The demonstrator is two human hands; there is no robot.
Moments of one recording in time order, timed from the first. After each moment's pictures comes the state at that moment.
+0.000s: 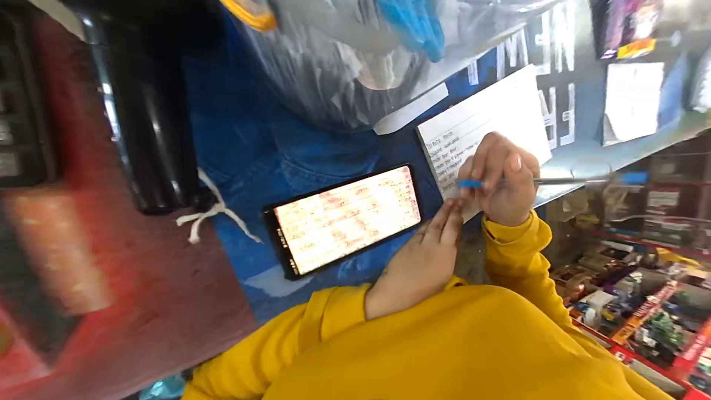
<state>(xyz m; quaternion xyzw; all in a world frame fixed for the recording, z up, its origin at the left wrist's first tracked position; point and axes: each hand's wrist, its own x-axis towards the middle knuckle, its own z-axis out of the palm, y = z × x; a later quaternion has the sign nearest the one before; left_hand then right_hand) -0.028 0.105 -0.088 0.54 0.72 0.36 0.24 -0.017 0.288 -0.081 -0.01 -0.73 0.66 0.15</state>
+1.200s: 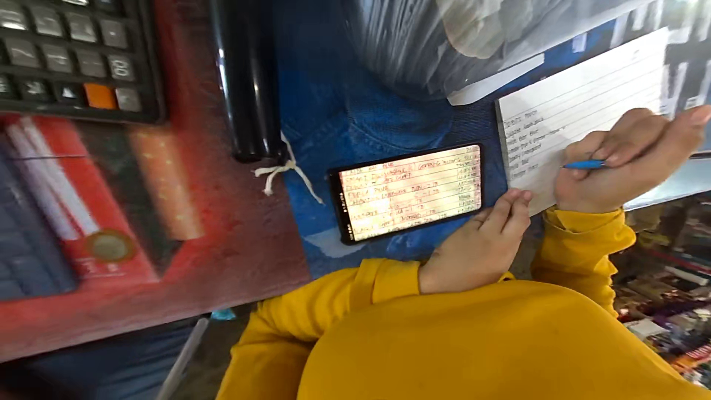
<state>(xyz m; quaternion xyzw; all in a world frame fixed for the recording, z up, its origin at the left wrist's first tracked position) -0.030 0.104 -0.092 0.59 0.73 0.31 0.15 -0.022 0.295 -0.086 -0.17 -0.69 0.63 0.30</state>
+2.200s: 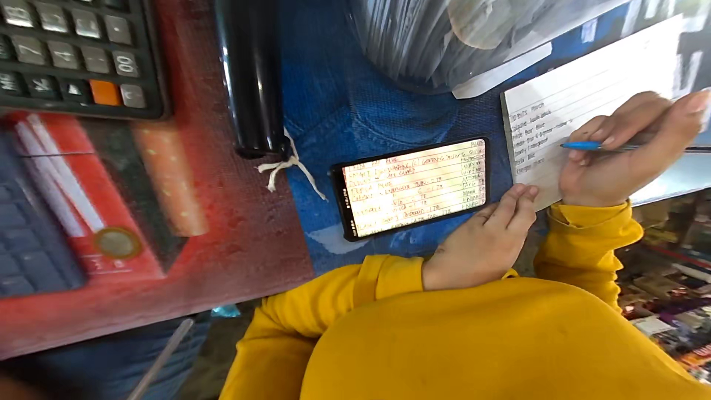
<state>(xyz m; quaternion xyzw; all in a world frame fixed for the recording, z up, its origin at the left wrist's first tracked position) -0.032 0.107 -0.090 0.61 0.73 0.28 0.15 -0.025 0.298 -0.089 -0.14 -0.73 0.60 0.29</state>
